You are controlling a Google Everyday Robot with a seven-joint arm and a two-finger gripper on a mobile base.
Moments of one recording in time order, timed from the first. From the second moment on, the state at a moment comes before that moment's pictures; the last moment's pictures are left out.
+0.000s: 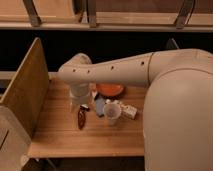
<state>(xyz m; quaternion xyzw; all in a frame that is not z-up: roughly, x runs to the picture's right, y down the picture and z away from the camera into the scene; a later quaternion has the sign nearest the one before) -0.107 0.103 0.703 -0.26 0.23 0.64 0.68</state>
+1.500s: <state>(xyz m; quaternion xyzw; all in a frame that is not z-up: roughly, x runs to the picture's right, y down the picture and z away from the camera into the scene) -0.102 0.091 0.703 -0.25 0.23 0.64 0.69</state>
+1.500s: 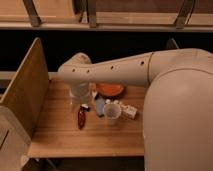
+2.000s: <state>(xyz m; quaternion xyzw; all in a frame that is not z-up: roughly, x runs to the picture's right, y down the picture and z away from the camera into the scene) -0.056 0.039 0.717 -0.21 0.17 0.68 0.69</state>
